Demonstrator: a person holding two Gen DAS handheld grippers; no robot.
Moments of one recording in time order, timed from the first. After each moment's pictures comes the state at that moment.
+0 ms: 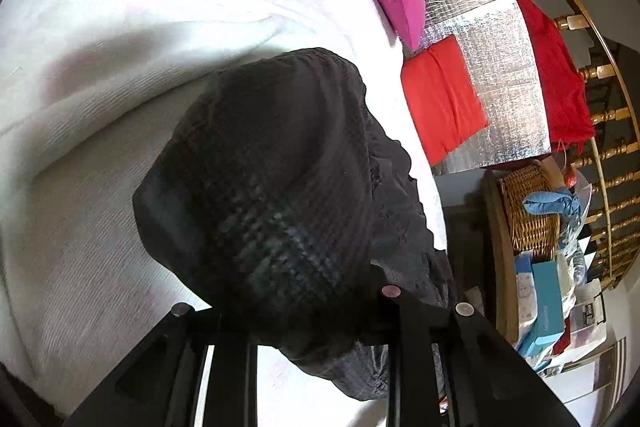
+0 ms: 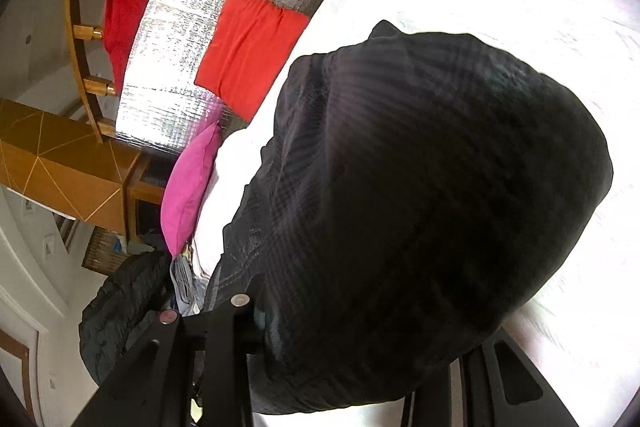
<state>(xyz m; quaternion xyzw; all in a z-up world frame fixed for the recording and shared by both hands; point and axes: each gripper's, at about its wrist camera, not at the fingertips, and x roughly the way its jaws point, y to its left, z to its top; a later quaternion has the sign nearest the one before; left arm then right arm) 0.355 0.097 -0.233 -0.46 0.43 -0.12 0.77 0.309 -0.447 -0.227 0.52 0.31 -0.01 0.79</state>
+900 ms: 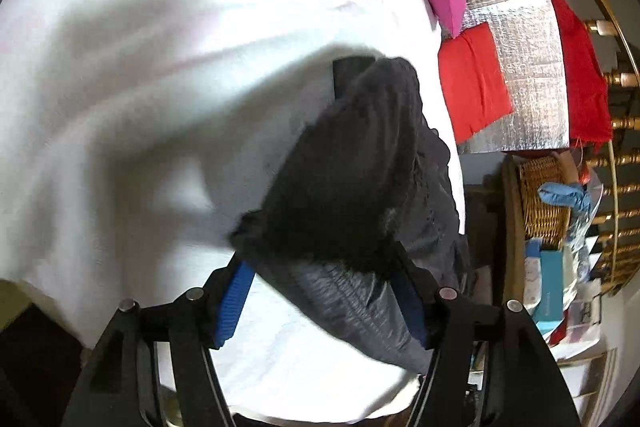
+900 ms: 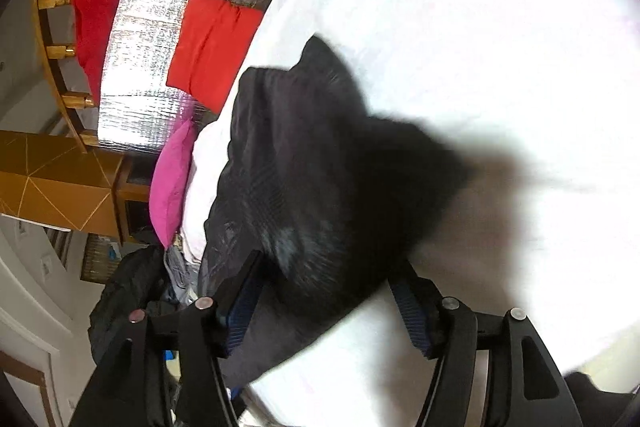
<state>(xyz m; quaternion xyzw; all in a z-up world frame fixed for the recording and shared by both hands) 0.341 0.149 -0.244 -0.45 0.50 -0.11 0.73 0.231 -0.496 -0.224 0.53 0.37 -0.04 0.76</state>
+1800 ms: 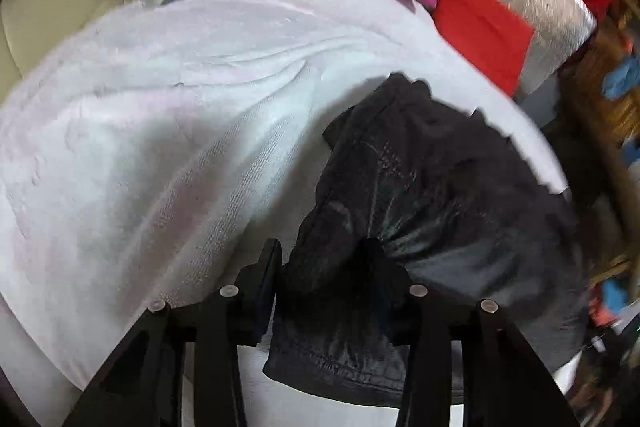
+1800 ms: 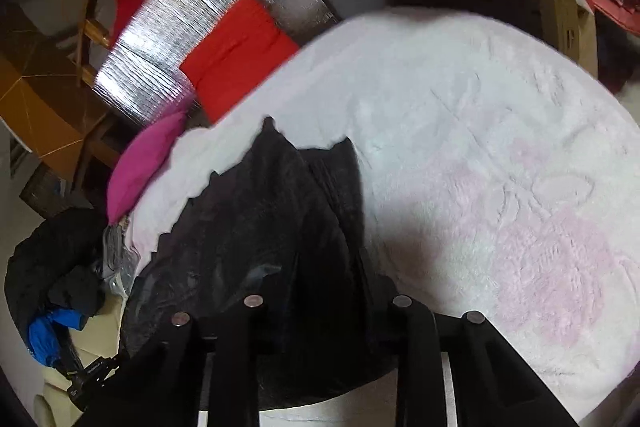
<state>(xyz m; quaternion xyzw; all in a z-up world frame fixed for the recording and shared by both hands) 0.386 0.102 -0.211 -0.15 0.48 -0.05 0.86 0.280 -0.513 -0.210 0.36 0.39 -0.07 0.84</state>
